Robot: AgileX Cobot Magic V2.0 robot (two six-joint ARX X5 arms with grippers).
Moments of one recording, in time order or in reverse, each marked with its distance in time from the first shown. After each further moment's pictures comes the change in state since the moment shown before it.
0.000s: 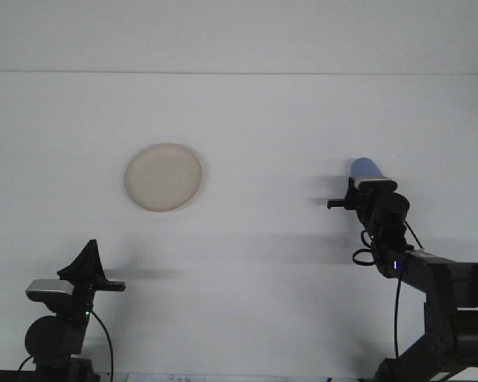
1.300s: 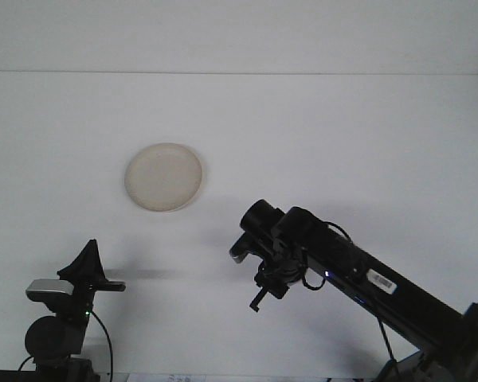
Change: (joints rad) left arm 0.000 0.000 0.000 0.000 0.000 0.000; right arm 0.824 -0.066 0.788 -2.055 0.009 -0.153
